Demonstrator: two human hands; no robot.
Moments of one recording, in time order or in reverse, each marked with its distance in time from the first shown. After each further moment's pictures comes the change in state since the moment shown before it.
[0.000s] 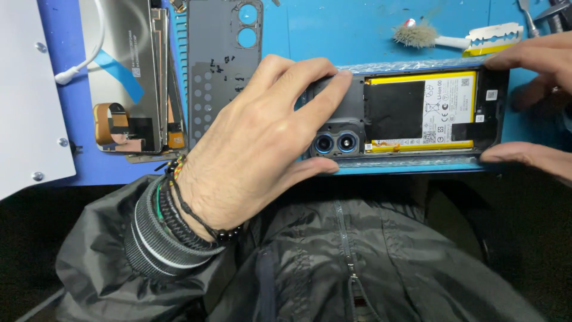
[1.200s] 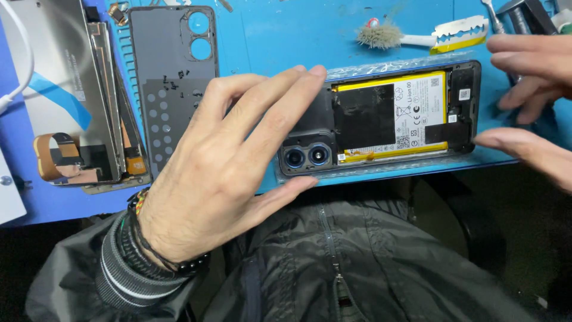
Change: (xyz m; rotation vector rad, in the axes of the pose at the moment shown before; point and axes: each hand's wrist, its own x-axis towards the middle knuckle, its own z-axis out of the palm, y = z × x) left_hand 0.002 -0.003 0.004 -0.104 0.033 0.021; right_hand -0.059 0.040 0.032 0.260 0.054 0.166
